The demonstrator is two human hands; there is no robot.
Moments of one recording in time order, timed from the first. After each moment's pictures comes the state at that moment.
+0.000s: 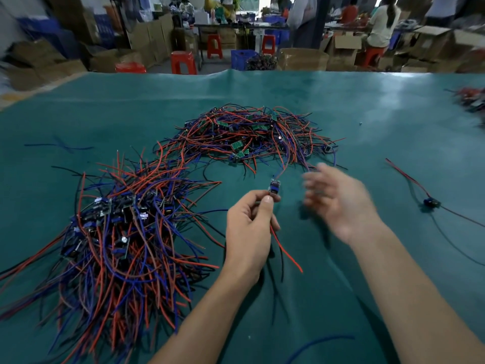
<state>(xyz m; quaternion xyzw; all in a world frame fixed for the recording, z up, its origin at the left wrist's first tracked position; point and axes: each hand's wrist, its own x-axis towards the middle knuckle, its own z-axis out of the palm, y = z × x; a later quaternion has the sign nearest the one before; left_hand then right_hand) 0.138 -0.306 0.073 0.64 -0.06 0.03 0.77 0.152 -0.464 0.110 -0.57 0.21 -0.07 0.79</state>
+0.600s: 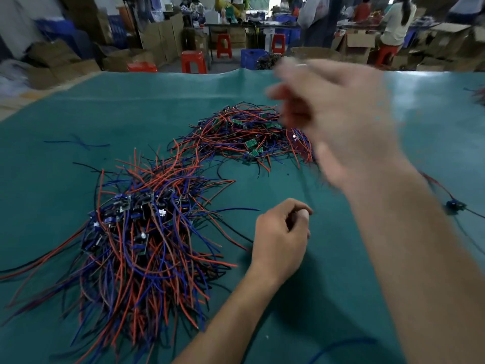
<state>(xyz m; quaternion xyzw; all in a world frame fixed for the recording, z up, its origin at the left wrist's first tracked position) 0.130 -0.310 0.072 0.76 -0.13 0.01 0.64 0.154 -0.376 0.225 -0.68 -0.12 -0.22 0.69</state>
